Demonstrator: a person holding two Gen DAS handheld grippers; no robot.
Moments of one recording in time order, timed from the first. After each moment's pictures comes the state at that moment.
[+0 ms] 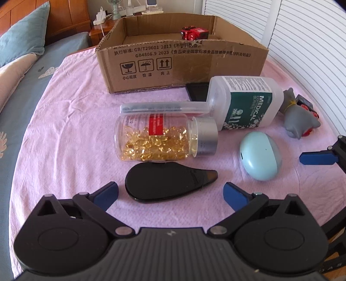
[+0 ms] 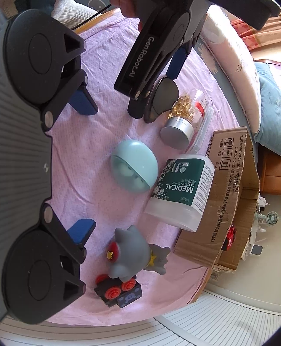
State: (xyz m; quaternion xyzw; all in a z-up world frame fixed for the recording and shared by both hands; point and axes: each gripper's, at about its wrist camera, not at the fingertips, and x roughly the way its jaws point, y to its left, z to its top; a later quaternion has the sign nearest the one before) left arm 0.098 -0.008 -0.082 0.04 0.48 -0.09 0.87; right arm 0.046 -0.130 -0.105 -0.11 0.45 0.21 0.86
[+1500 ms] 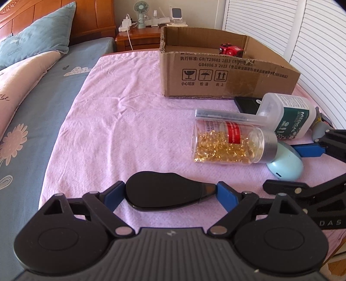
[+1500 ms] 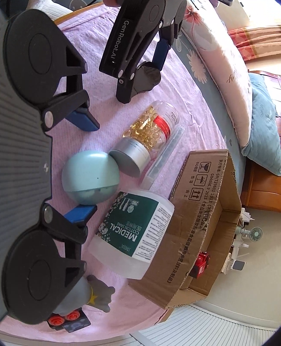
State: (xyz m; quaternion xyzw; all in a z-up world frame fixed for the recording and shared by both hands) left arm 0.090 0.065 -0.082 0.01 0.45 -0.06 0.89; right arm 0.084 -0.077 -0.102 -0.12 0.41 0.24 0.87
